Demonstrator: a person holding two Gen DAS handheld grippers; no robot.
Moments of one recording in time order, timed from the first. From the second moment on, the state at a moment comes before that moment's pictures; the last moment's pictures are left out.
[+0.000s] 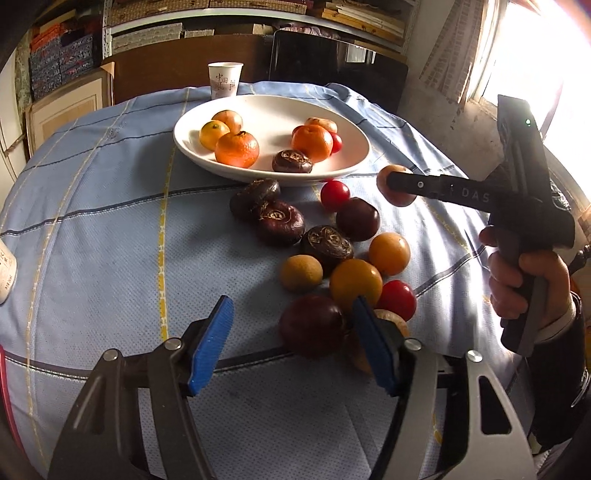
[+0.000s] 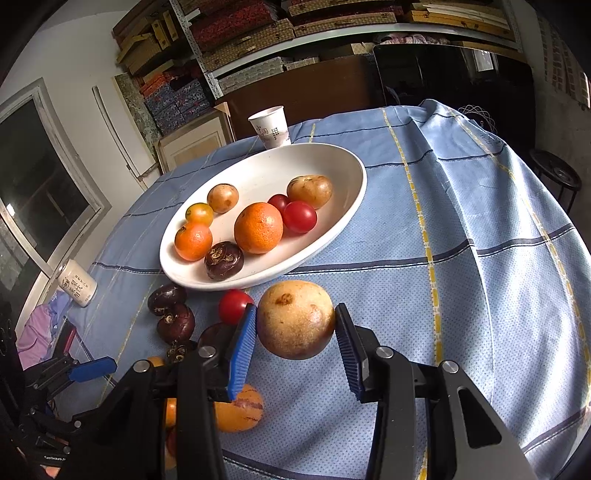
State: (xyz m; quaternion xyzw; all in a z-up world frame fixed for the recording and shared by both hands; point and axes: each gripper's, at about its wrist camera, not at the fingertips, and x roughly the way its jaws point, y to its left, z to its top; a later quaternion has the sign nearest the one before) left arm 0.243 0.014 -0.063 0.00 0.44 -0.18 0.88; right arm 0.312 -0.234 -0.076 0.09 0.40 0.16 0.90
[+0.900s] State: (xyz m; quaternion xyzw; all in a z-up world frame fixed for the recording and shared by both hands) left arm 0.246 0.003 -0.078 0.01 0.47 -0.20 0.86; right arm 0.313 -0.234 -0.079 0.09 0.40 0.16 0.90
